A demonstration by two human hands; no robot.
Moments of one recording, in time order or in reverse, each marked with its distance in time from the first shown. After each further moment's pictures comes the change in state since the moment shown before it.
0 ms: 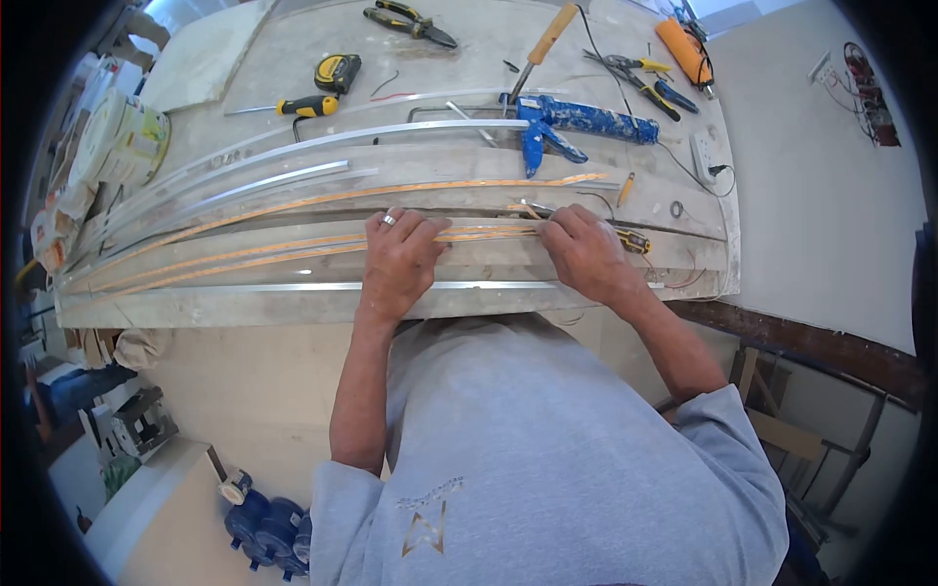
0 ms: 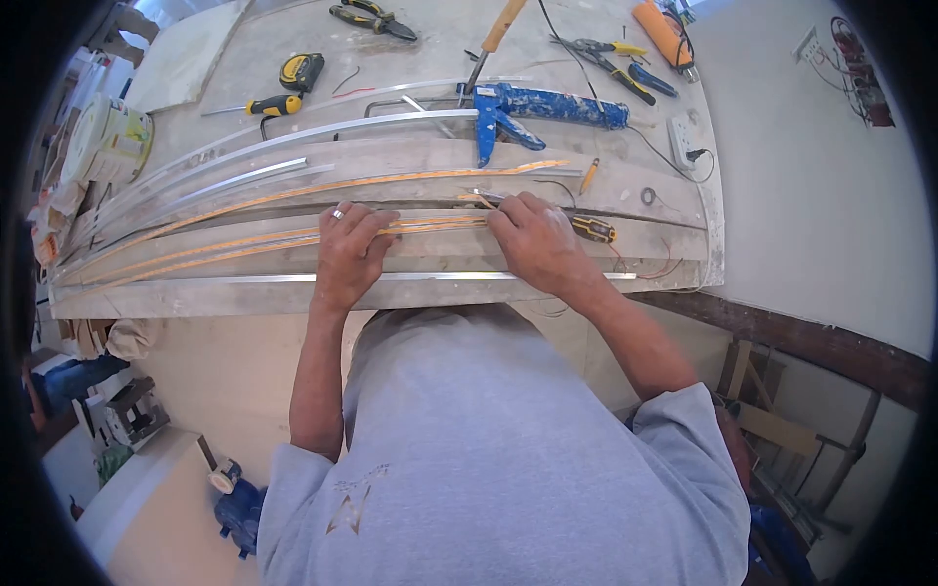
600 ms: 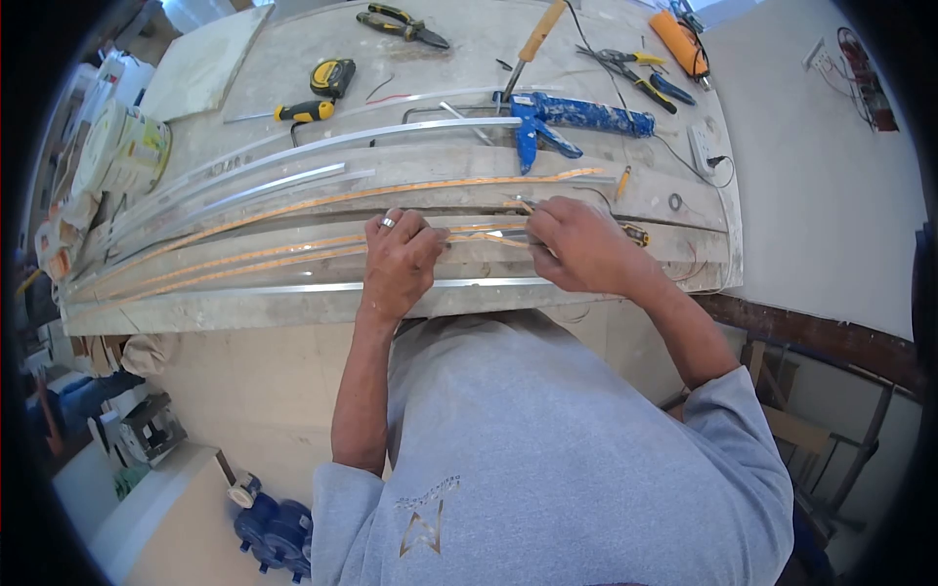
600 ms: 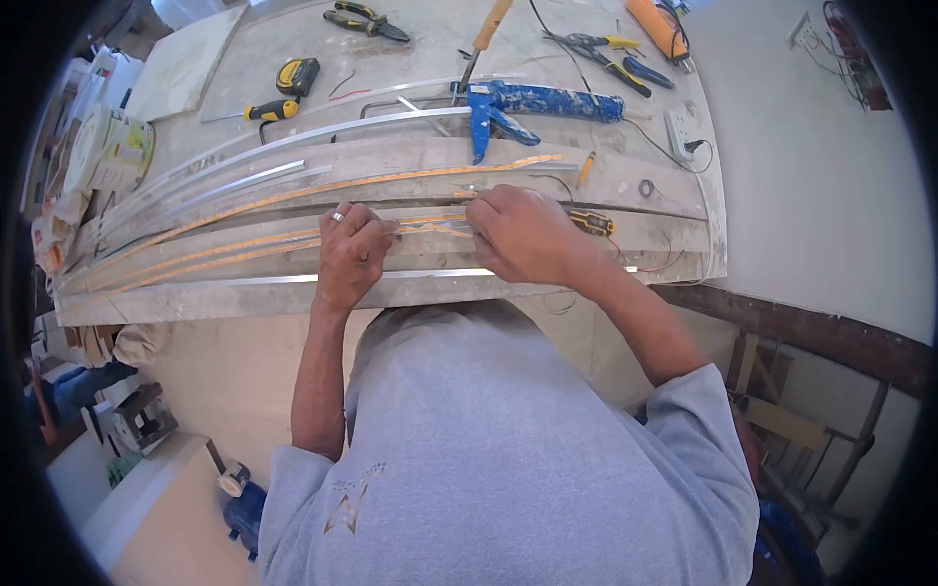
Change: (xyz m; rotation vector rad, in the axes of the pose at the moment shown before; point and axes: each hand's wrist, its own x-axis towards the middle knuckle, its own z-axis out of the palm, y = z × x) left_hand 0.000 0.002 0.001 0.007 -0.005 0.052; right_hand 0.027 -0.018 -0.045 0.162 -0.184 -0.019
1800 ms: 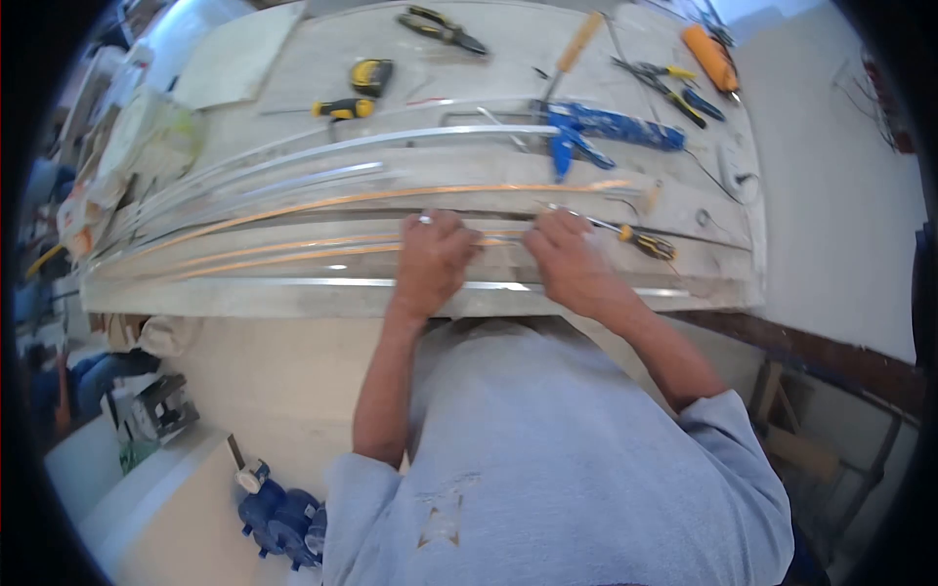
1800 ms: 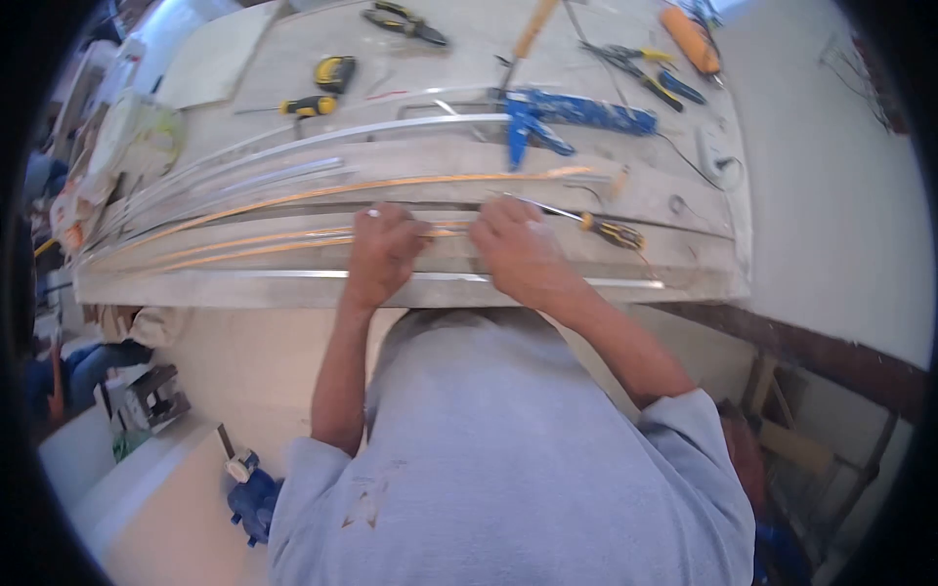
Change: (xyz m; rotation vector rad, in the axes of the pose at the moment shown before) left_hand 0.003 -0.007 -0.003 -0.027 -0.045 -0.004; right_hand 0.019 -0.012 0.058 -0.107 0.151 -0.040
